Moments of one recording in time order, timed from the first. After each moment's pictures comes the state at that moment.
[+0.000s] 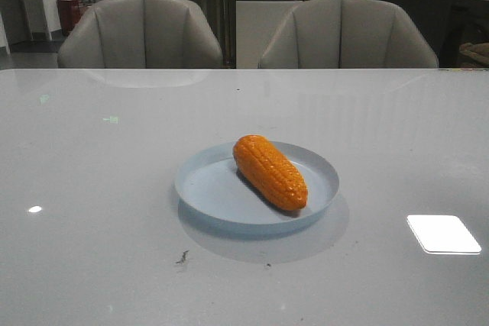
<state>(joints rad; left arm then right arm) -0.11 1.15 -0.78 0.10 0.45 -0.09 -0.15 0.96 -0.77 0.16 0.77 -0.11</state>
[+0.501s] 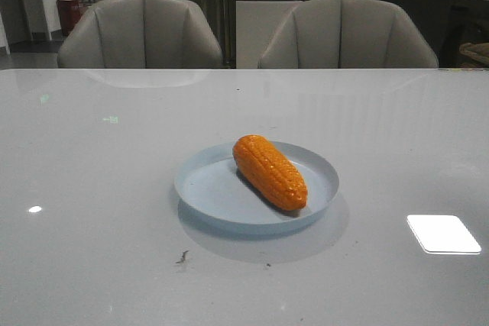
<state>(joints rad) -0.13 1.07 -0.76 0.13 0.30 -0.09 -0.15 0.96 -0.77 0.16 0.77 -0.11</state>
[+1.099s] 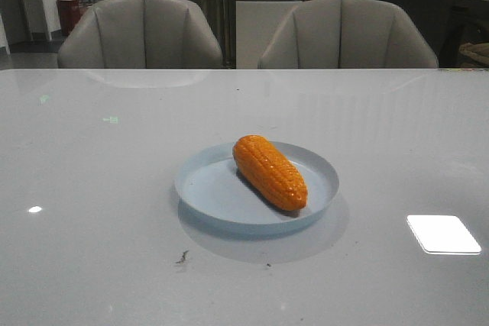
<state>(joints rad) -0.13 0.36 -0.24 0.24 0.03 -0.09 -0.15 0.96 -0.77 0.16 0.77 -0.11</state>
